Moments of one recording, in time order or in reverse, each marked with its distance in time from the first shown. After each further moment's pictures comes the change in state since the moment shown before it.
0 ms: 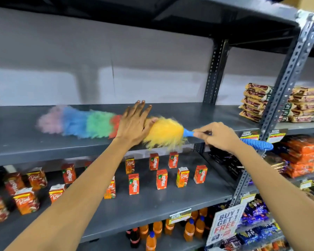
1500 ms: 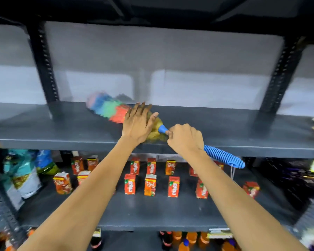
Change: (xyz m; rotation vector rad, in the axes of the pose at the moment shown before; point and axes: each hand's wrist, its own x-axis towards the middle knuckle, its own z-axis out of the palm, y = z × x) left_hand -0.051 -0.107 -0.043 -0.020 0.112 -0.341; right_hand 0.048 -0.203 0.103 -0.129 0.119 -0.175
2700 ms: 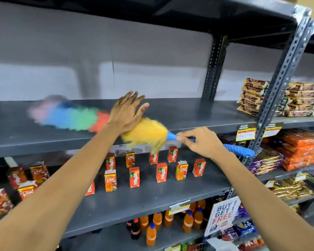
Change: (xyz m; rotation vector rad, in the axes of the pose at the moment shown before) left_hand 0.014 0.099 0.017 -0.091 -0.161 0.306; right_hand -0.095 0.159 -0.052 0.084 -0.044 0.059
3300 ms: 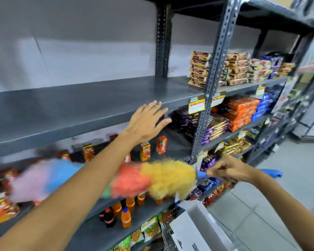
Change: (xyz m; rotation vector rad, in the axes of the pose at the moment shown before) left_hand -0.011 0.165 0.092 -0.105 -0.161 0.476; right_hand -0.199 0.120 -0.031 0.557 -0.425 0.422
